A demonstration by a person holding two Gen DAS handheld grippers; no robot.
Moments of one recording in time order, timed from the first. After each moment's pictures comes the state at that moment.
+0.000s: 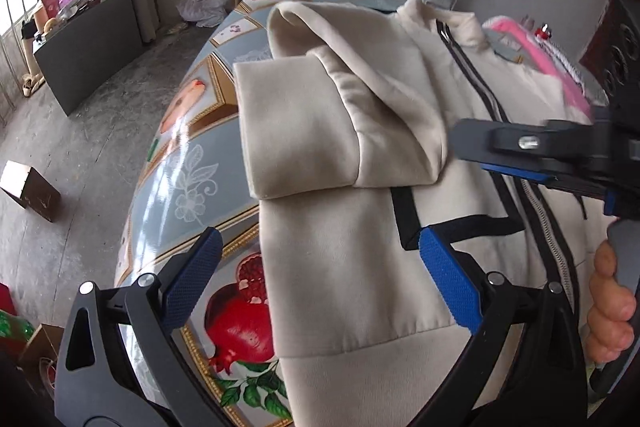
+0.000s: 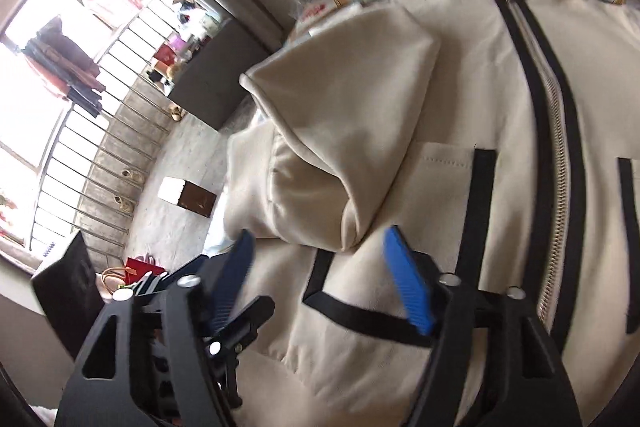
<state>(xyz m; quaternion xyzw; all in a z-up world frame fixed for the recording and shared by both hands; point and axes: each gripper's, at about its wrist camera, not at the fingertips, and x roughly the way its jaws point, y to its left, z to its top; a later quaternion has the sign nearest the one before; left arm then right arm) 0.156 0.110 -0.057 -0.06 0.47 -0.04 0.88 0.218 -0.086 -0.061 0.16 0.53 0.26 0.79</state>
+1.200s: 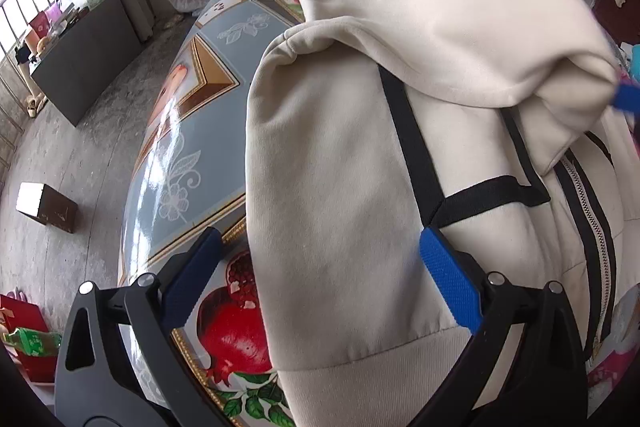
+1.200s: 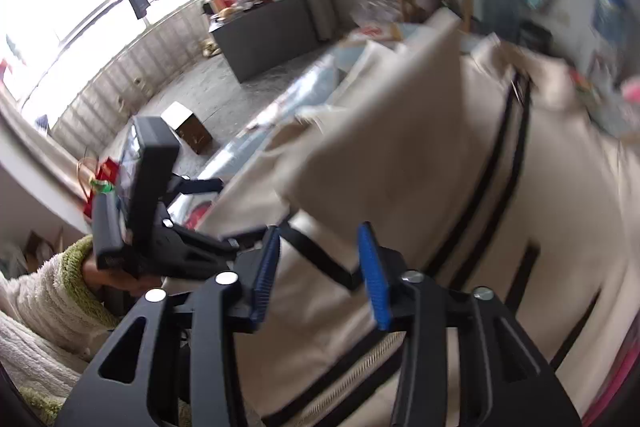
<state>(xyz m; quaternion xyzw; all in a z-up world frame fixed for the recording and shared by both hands) 0.169 0.099 -0.078 0.00 0.52 -0.03 0.85 0.181 -0.162 0.015 -0.01 0.48 0.34 0.81</state>
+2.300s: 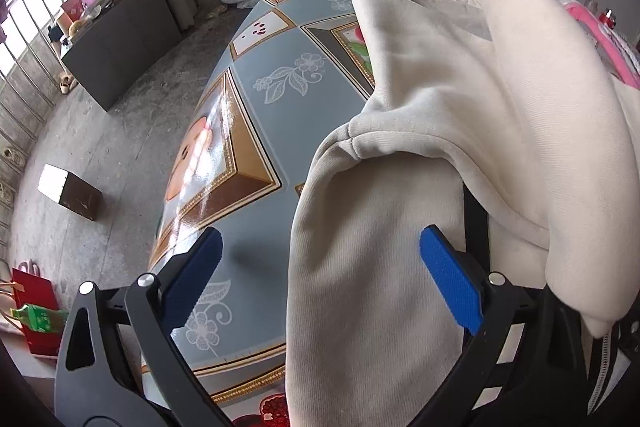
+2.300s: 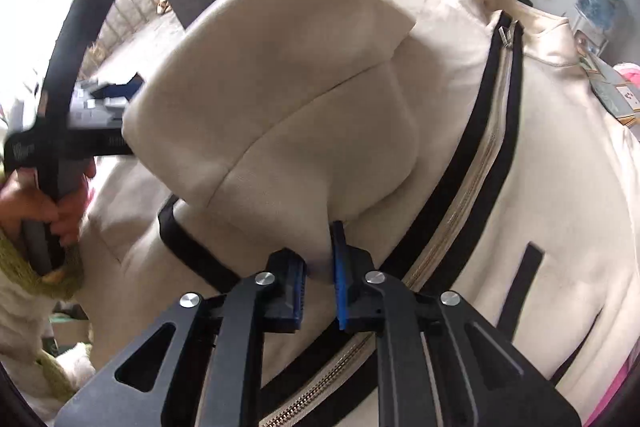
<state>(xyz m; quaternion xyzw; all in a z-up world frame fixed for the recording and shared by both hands) 0.255 0.120 -0.076 -0.02 0.52 0.06 0.85 0.227 -0.116 -0.054 -0.11 0.53 0.28 0.79</state>
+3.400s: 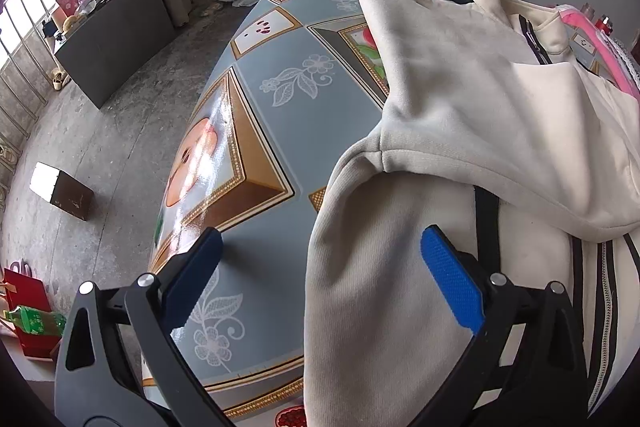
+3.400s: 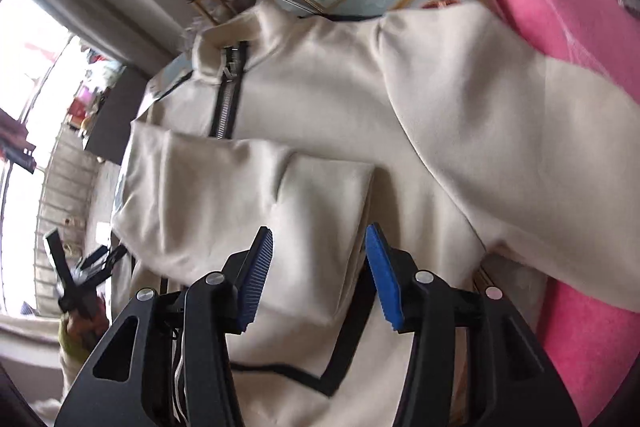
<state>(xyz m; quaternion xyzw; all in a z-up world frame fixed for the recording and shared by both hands) 0.262 0.130 -0.080 -0.03 0.52 0.05 0.85 0.306 -0.361 -0.040 0.17 0.57 0.11 0.80</state>
